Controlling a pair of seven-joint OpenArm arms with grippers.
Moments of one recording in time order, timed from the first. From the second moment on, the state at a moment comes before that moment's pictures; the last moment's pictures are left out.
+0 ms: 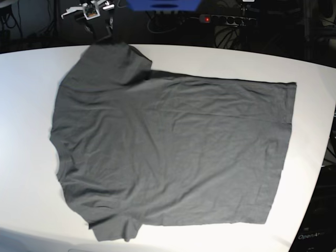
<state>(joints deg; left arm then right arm) 19.0 -5.7 1.6 0.9 -11.1 1.0 -73.4 -46.2 6.4 2.6 72.2 -10.8 2.8 38.0</state>
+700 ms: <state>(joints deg) 18.1 -5.7 1.6 0.9 -11.1 1.0 -73.3 -46.1 6.4 2.6 72.2 -11.0 8.1 38.0</state>
